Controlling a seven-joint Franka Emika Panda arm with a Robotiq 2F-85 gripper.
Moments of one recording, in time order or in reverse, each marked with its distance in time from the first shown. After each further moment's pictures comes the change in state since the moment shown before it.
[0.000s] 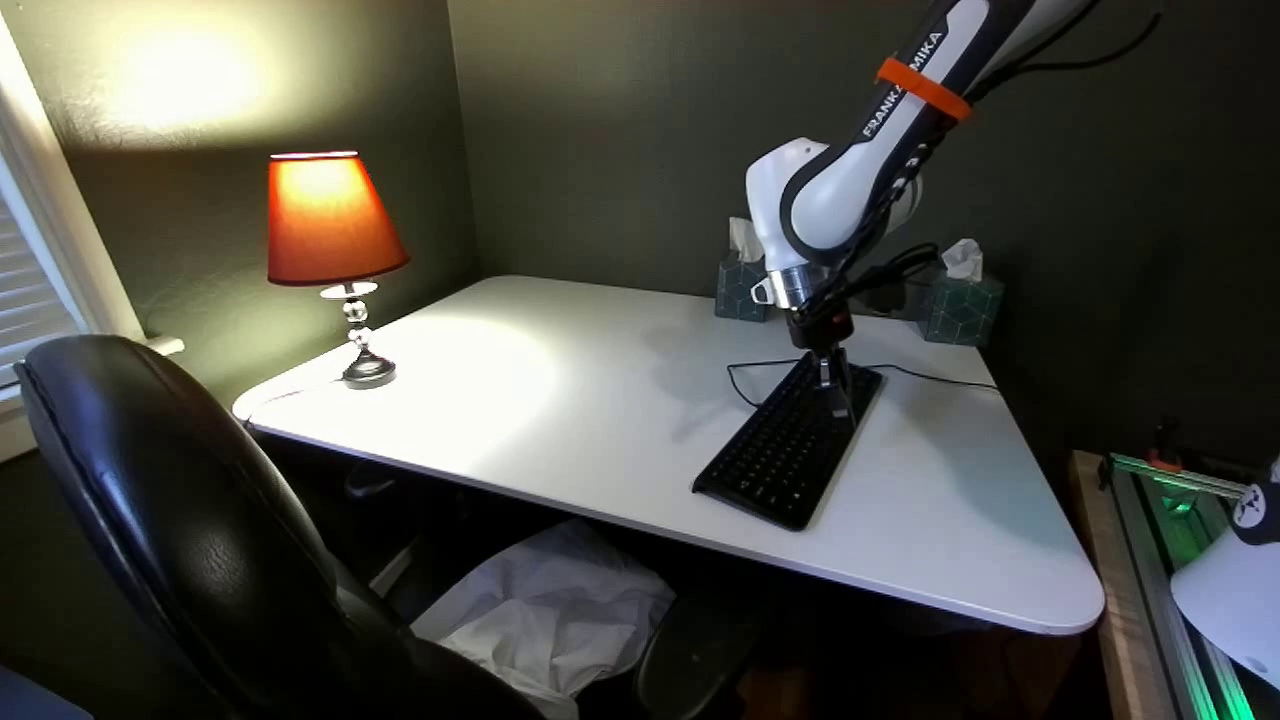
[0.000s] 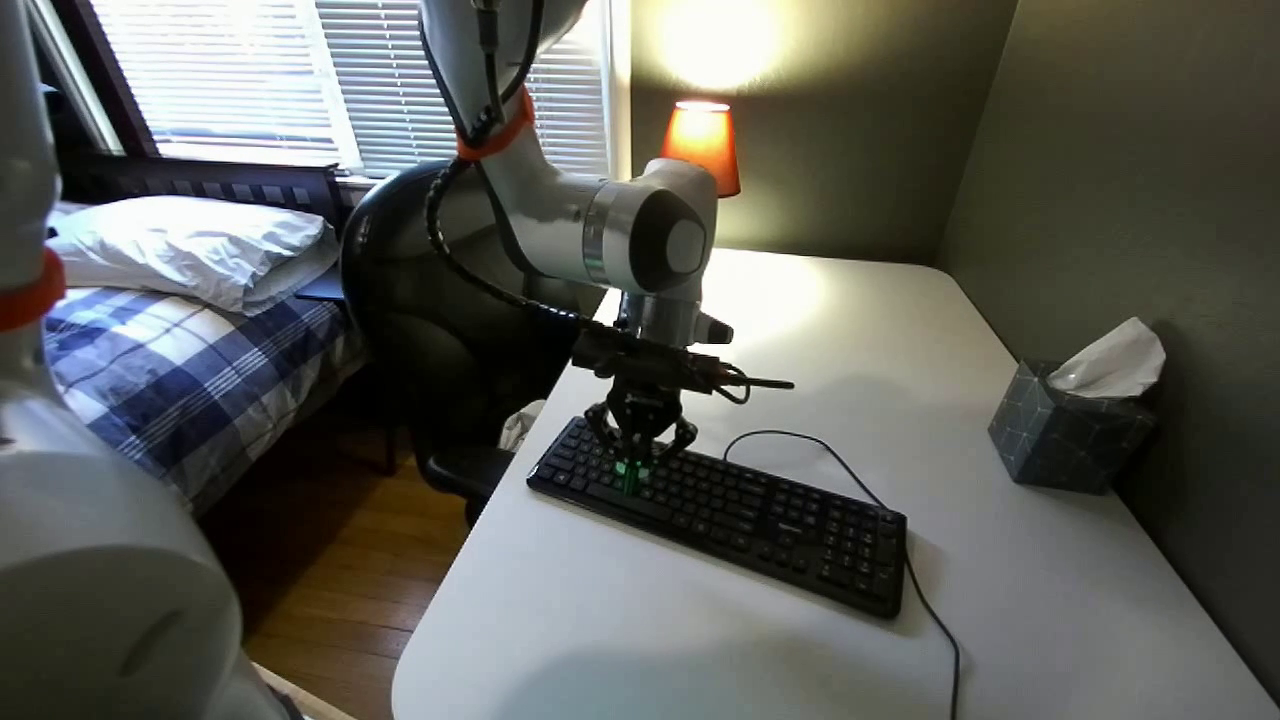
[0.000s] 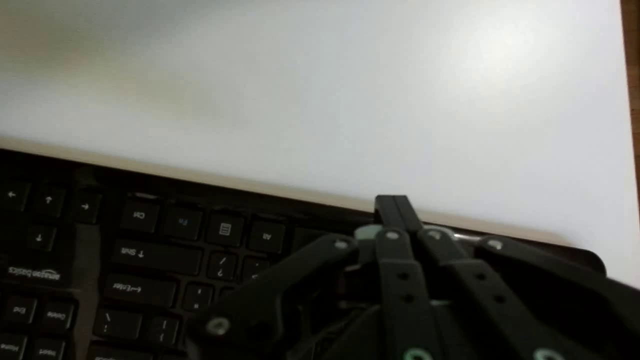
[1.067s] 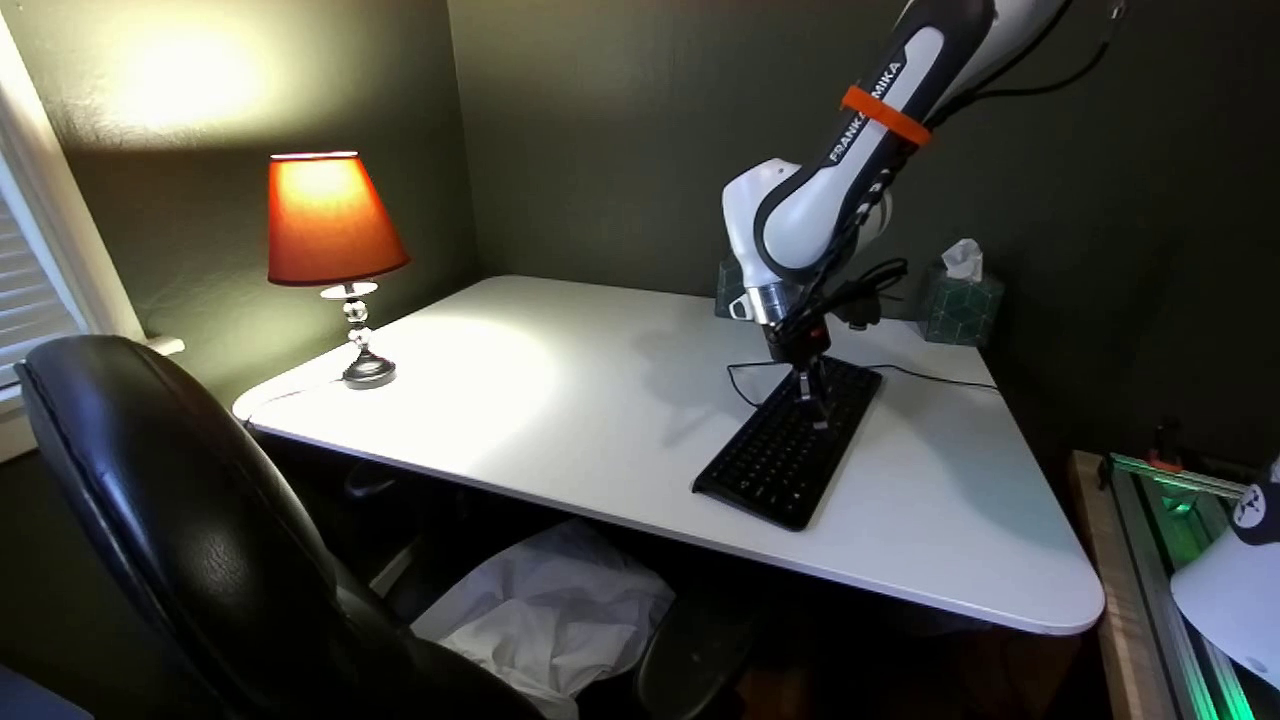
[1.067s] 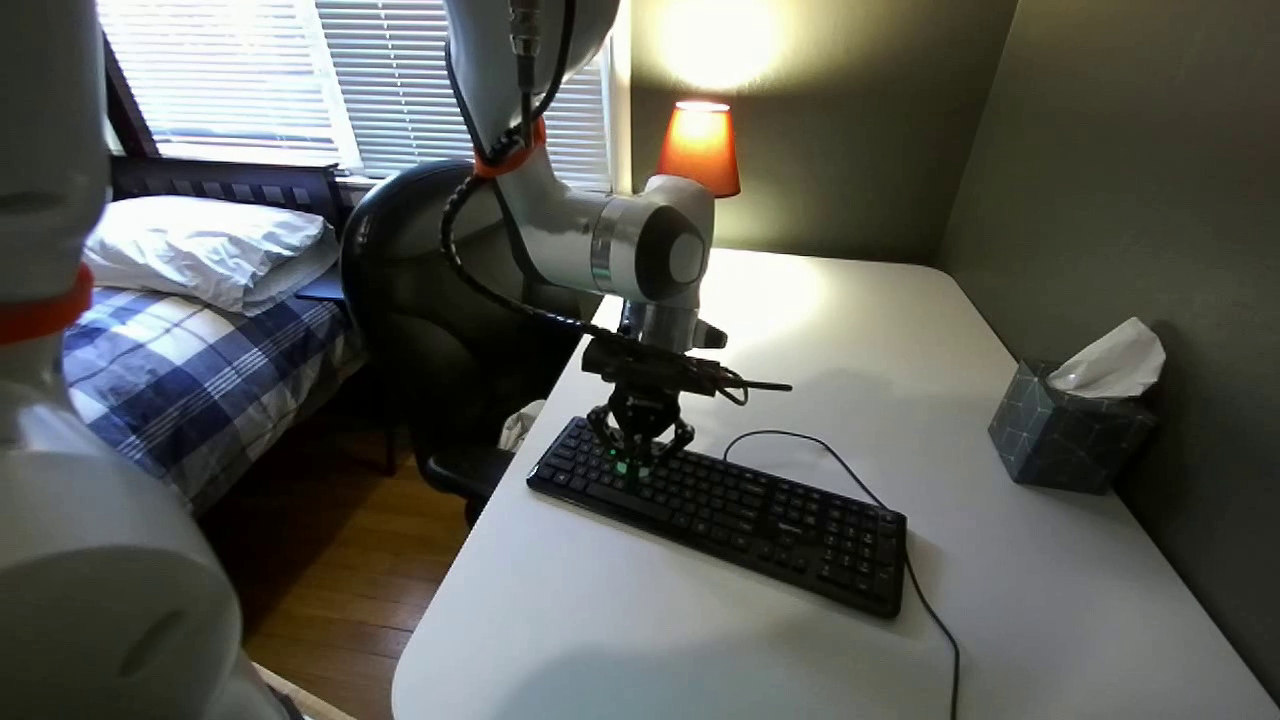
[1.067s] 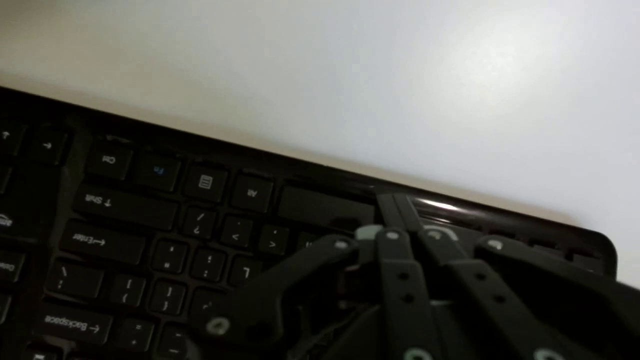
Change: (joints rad) arm -0.001 0.097 0.026 0.082 0.007 0.000 -0.041
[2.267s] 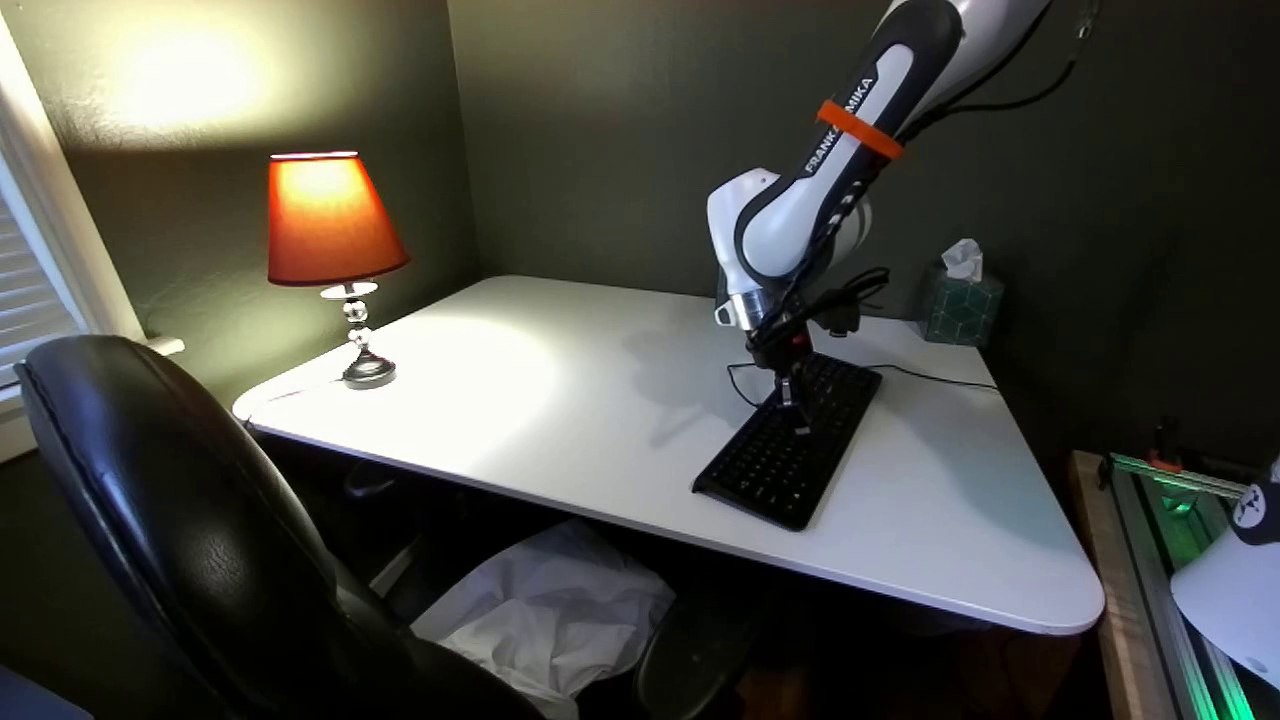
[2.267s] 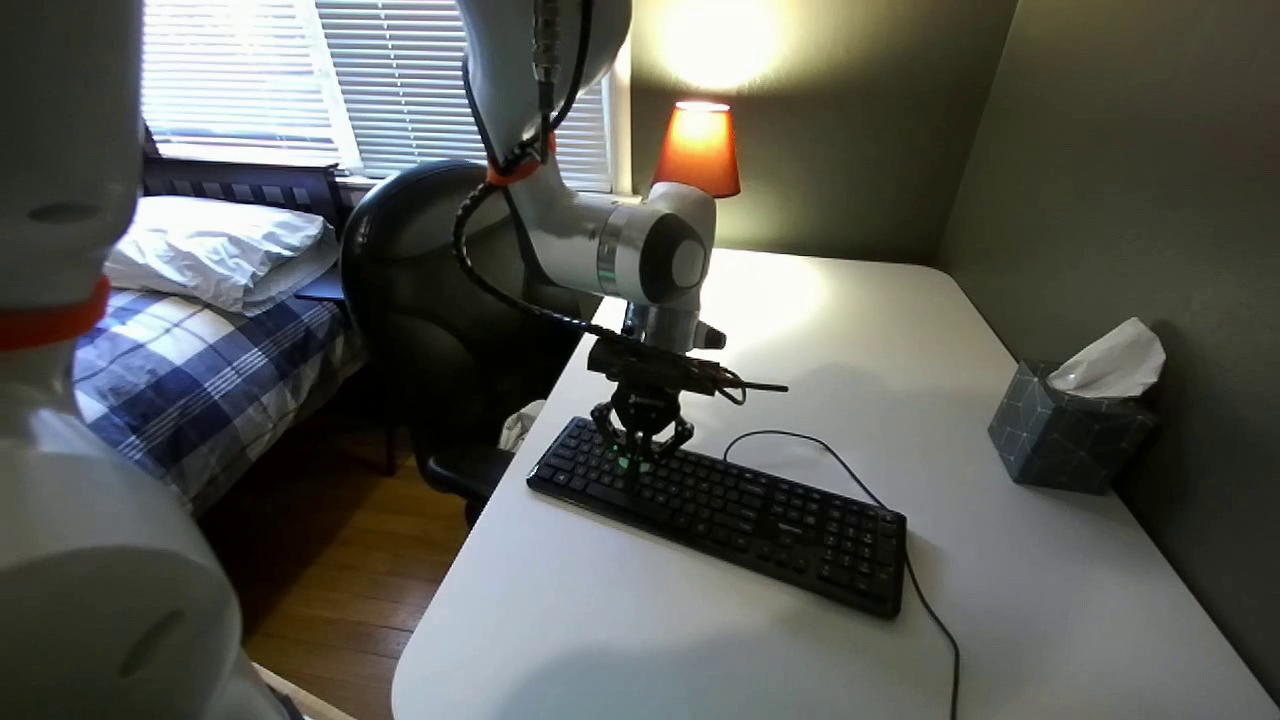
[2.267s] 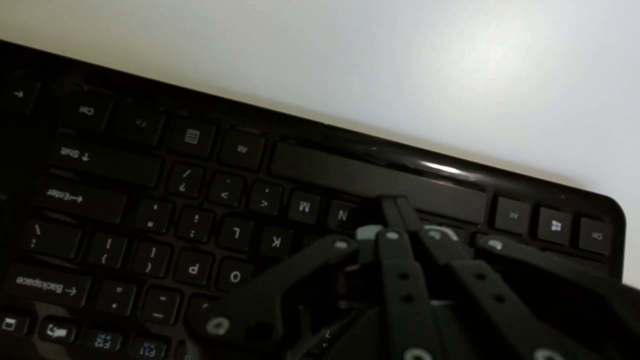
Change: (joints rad) arm -0.001 0.063 0.014 0.066 0.022 0.000 -0.006
